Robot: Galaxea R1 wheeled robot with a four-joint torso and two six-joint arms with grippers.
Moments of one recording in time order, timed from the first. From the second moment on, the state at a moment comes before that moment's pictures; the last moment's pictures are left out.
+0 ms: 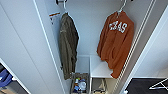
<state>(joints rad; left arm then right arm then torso) 1.26 2.95 -2.64 0.51 -0.24 -0.39 -1.37 2.83 -2.26 -0.48 0.05 0.19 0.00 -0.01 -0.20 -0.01</state>
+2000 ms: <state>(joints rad) 1.31 2.99 -2.74 0.60 -0.12 -0.40 -1.02 3.03 -1.85 -1.71 -0.86 0.06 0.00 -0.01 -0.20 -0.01</state>
